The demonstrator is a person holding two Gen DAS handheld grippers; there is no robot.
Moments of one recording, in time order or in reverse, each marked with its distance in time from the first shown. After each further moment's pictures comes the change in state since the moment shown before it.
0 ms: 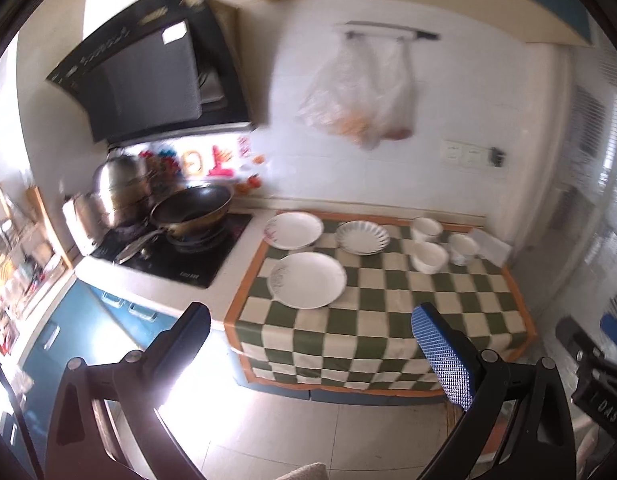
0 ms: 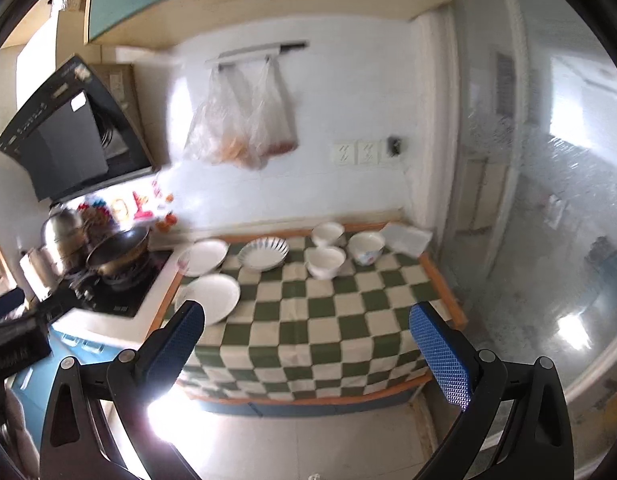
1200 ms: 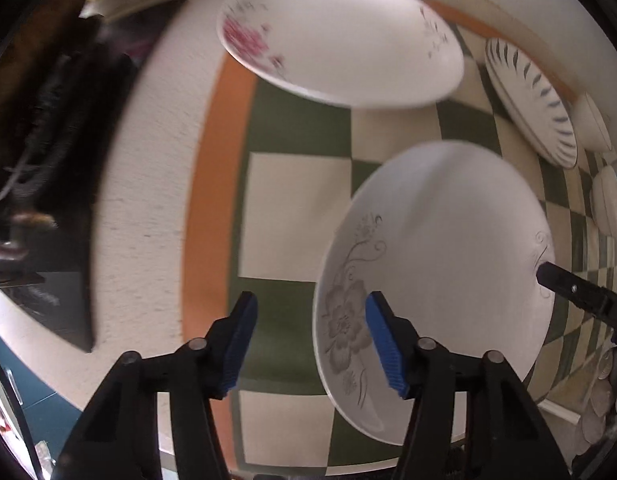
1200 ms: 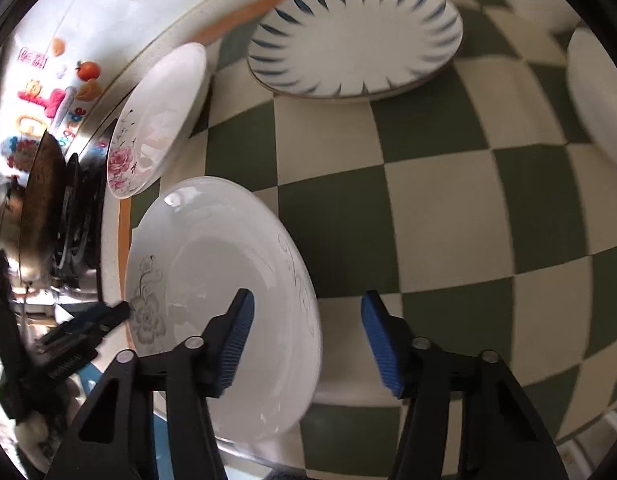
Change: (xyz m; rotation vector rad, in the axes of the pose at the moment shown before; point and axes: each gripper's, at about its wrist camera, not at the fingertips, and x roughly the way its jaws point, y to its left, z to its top) left arm 0.584 0.100 0.000 0.070 0.842 -0.134; right arm 0.703 0.163 -0.054 0.251 0.876 0.211
